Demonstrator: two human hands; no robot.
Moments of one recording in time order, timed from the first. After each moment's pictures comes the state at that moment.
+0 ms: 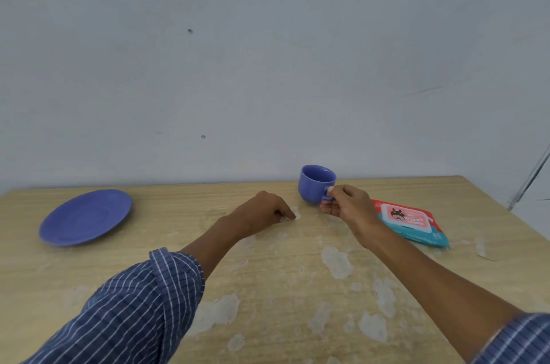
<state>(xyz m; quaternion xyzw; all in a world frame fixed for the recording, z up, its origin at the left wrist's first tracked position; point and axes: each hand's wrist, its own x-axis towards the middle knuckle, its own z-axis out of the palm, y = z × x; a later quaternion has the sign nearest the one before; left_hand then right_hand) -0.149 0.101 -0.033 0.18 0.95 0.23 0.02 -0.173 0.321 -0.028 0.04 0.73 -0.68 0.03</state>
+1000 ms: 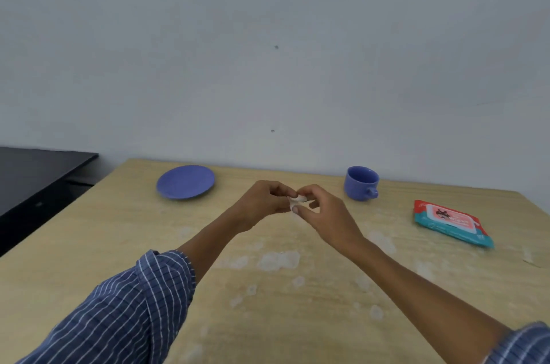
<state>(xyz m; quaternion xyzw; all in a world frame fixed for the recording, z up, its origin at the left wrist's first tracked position) -0.006 0.025 0.000 -0.01 0.75 0.67 -0.01 -0.031 0.208 -0.001 -0.28 0.85 -0.44 -0.02</state>
